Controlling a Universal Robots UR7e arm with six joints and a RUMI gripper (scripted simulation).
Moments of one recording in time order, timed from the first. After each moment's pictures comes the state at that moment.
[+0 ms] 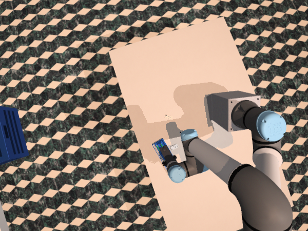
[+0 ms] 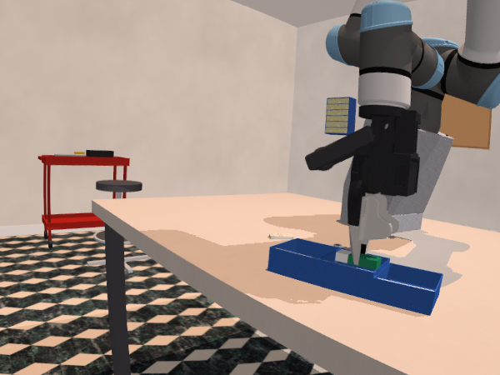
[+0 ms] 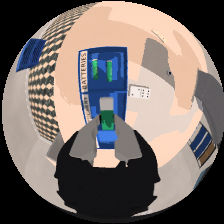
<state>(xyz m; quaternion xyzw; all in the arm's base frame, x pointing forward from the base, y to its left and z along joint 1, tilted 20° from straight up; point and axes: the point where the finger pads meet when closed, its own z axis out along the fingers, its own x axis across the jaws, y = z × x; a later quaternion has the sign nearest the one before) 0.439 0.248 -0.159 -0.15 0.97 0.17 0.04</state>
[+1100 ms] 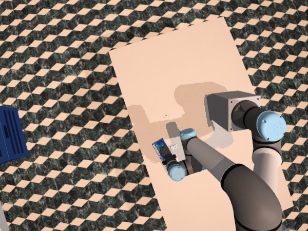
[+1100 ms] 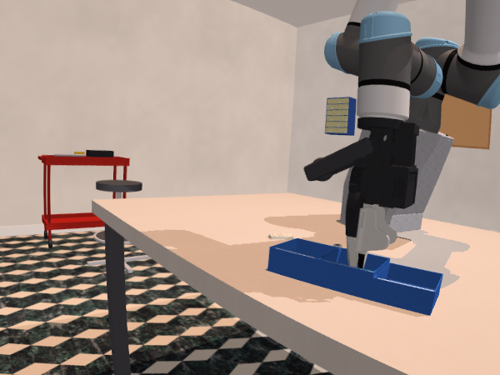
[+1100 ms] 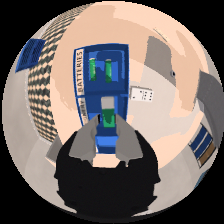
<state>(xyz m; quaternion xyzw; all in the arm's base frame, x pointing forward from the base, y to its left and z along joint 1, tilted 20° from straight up) 0.439 0.252 -0.175 -0.15 0.97 0.17 0.04</state>
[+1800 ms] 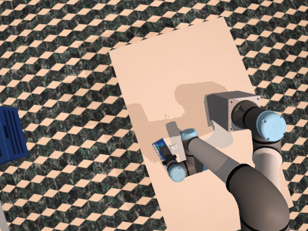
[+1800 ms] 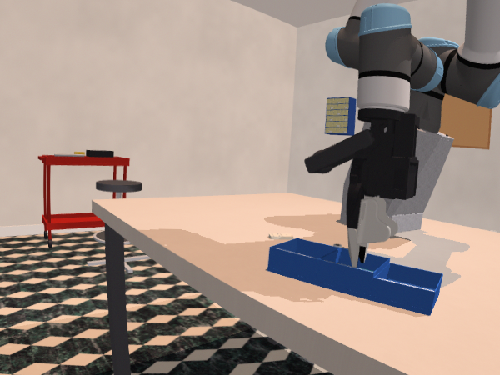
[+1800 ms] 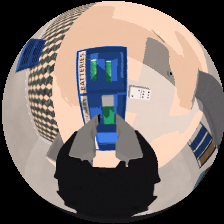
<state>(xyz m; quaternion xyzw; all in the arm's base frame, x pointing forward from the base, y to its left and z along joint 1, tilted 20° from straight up) 0.439 0.248 -0.164 -0.15 0.97 0.17 0.04</state>
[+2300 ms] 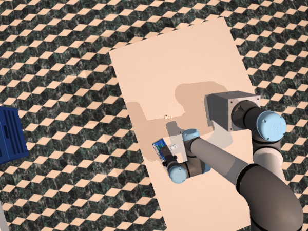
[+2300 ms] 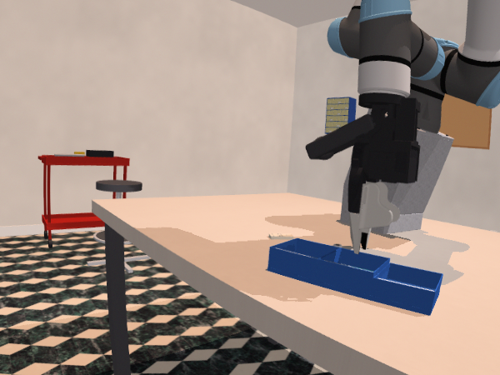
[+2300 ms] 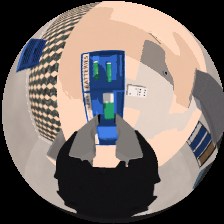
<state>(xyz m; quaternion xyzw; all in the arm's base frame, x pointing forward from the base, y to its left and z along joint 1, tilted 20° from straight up) 0.438 0.241 -0.144 -0.15 0.97 0.17 0.04</state>
